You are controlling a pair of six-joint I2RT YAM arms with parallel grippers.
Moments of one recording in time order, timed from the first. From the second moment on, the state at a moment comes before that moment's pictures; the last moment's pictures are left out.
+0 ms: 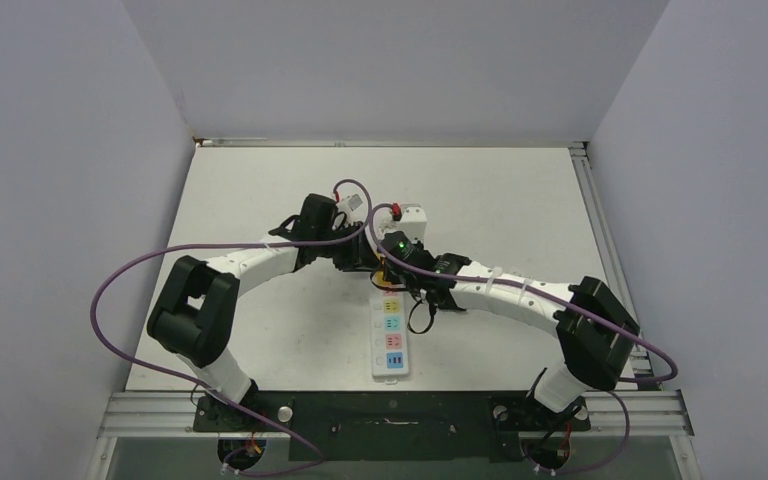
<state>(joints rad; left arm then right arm) -0.47 1.67 0.98 -0.13 0.55 -0.62 0.94 1.57 1.05 -0.25 0.45 0.66</state>
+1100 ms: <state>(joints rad) -0.48 1.68 0.98 -0.13 0.55 -0.62 0.90 1.43 1.03 -0.17 0.42 0.67</state>
